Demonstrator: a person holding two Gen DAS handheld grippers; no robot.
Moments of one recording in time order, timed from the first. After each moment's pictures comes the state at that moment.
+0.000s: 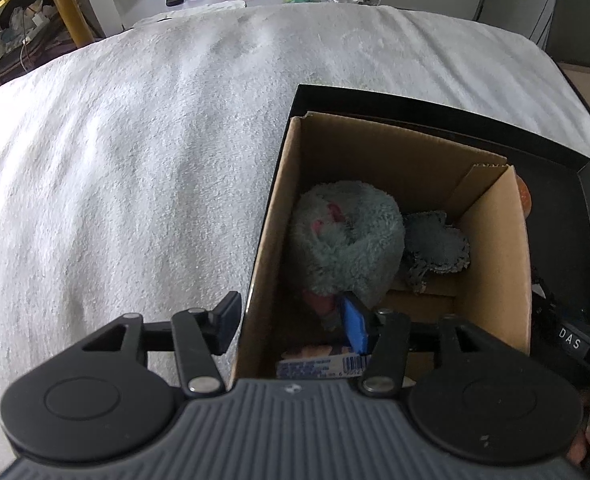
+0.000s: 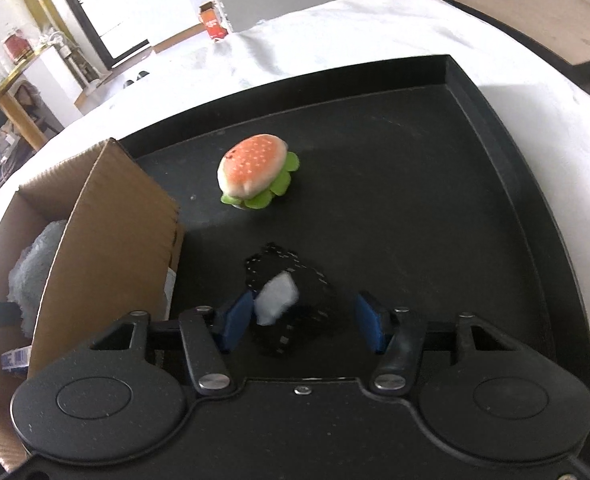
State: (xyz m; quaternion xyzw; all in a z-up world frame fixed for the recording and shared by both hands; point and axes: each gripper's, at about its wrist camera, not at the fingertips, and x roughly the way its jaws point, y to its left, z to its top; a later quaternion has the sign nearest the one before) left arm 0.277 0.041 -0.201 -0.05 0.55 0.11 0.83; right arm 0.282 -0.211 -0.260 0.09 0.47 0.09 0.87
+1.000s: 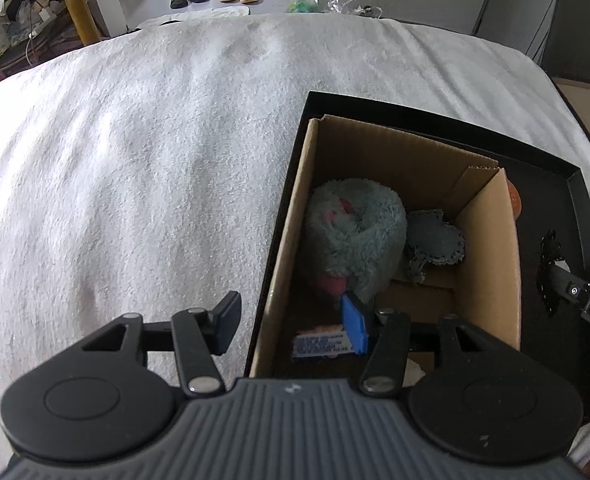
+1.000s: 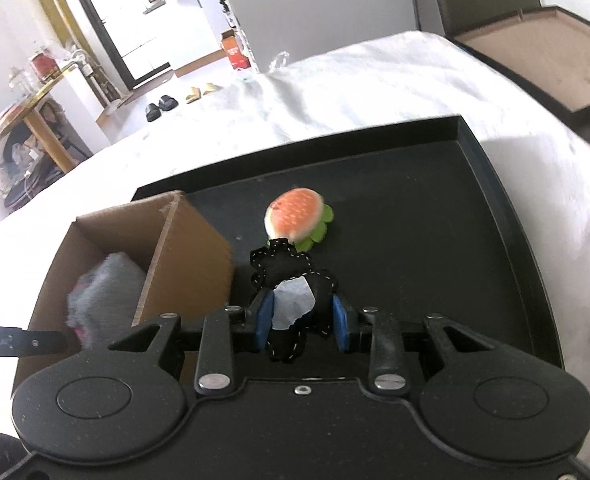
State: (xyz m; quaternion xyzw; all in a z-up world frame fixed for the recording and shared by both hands) left arm 0.251 0.055 -0.184 -0.07 0.54 0.11 0.83; right arm 0.270 -0.208 -0.206 0.10 0.43 0.11 0.89
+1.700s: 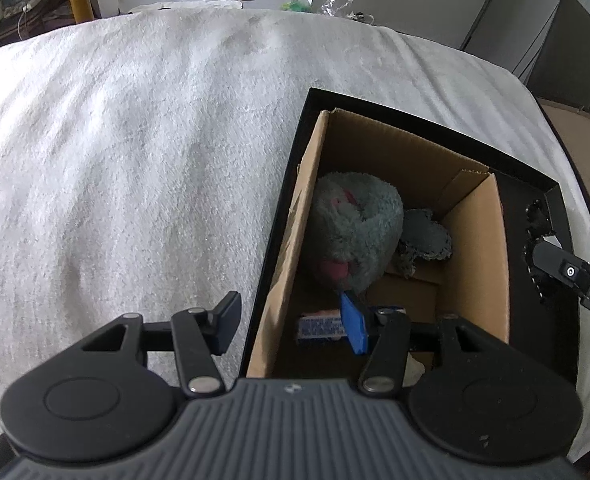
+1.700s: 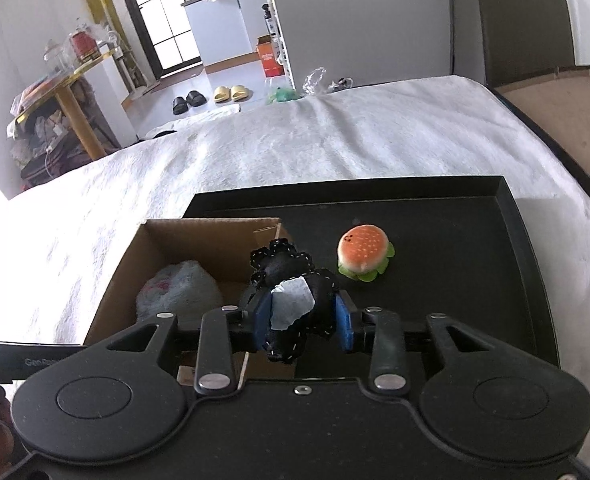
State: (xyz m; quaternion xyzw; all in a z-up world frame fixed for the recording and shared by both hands) left arm 0.233 0.076 -0.189 -0.13 0.53 0.08 0.84; right arm 0.258 -0.154 -0.158 0.04 0.42 0.14 0.90
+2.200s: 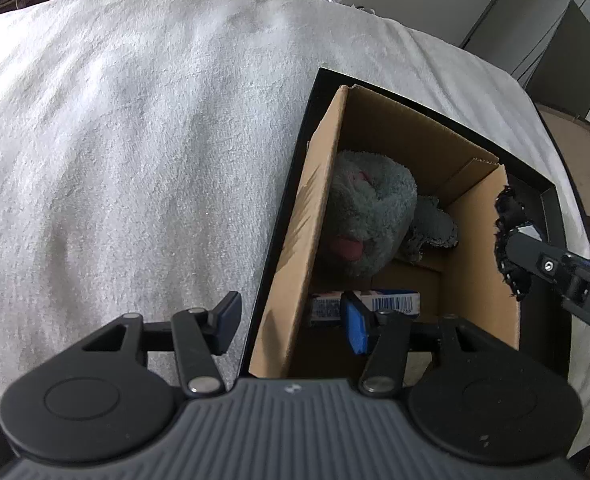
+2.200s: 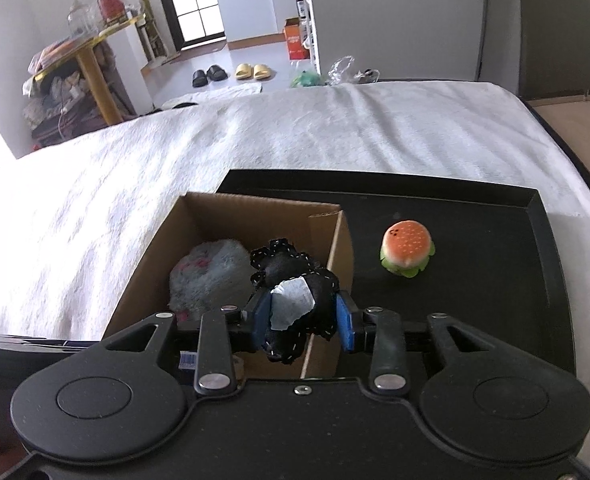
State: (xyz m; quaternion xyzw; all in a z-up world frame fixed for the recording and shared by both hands) left arm 0.223 0.091 -0.207 -0.17 0.53 0.06 0.83; right arm 0.253 -0.110 -0.156 -0.01 0.43 0.16 0.89
